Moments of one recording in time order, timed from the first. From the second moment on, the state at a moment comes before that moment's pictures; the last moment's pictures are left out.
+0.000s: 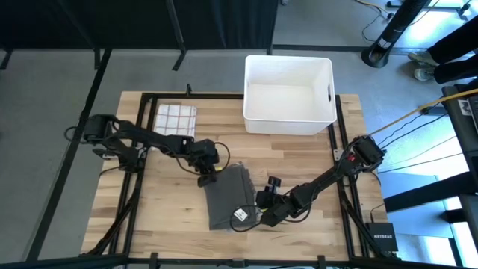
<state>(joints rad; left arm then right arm) 0.04 1.57 0.71 -0.12 0.27 -0.30 0.56 1.87 1.01 -0.25 0.51 0.62</state>
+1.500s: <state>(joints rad) -0.06 1.35 0.71 -0.15 -0.03 -0.49 0.56 1.89 1.01 -0.26 0.42 0.68</state>
